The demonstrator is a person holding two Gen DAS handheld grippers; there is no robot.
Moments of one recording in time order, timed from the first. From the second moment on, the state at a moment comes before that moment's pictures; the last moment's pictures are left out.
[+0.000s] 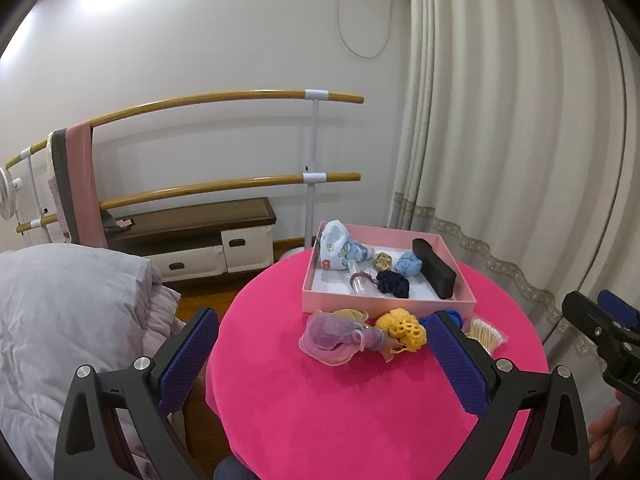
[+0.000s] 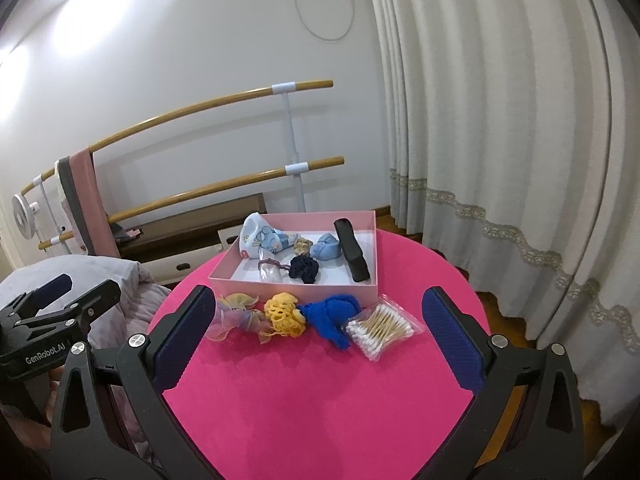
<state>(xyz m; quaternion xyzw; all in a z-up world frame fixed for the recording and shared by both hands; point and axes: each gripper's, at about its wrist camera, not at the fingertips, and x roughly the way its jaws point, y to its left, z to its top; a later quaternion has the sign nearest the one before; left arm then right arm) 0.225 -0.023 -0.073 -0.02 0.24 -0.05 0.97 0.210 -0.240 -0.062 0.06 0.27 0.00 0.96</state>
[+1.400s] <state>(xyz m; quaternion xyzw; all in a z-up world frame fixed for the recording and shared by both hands) 0.397 -0.067 -0.196 -0.01 0.37 -0.02 0.93 0.294 -0.293 -0.205 0.08 0.44 -0.05 0.89</state>
